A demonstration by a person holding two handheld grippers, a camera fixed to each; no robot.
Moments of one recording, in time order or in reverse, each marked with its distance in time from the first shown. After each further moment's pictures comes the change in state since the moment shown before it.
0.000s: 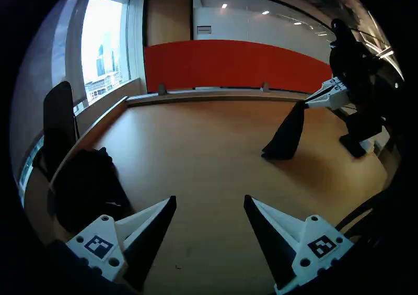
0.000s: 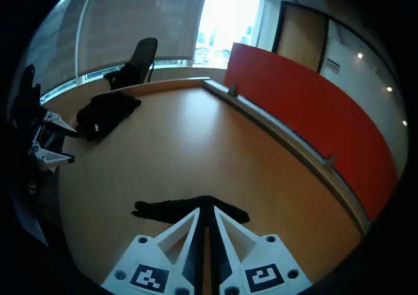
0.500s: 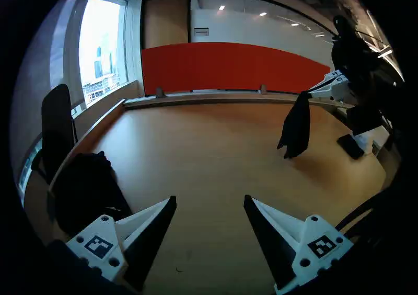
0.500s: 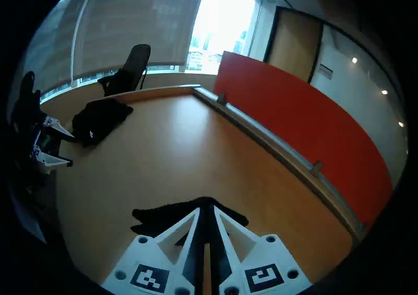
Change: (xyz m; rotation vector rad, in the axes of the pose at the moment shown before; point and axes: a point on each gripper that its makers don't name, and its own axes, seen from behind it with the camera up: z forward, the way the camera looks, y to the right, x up) left arm 0.008 0.001 0.002 -0.018 0.012 0.007; right arm 0.012 0.028 -0.027 -0.055 0.023 -0.007
